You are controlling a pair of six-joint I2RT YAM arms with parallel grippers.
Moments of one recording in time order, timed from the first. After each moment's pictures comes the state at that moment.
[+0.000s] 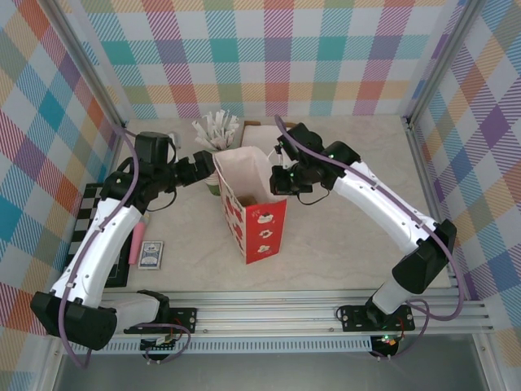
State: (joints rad) left arm -0.28 1.20 1.32 -0.83 0.15 -0.58; right arm 0.74 1.61 1.70 -1.09 -0.13 0.59
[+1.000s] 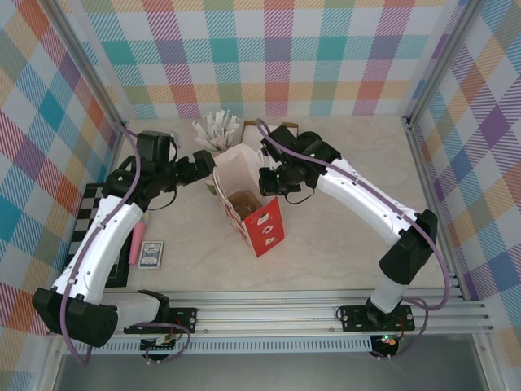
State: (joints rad) left arm -0.28 1.21 1.32 -0.84 0.10 -0.59; right arm 0.79 1.71 1.76 -1.08 -0.08 0.57
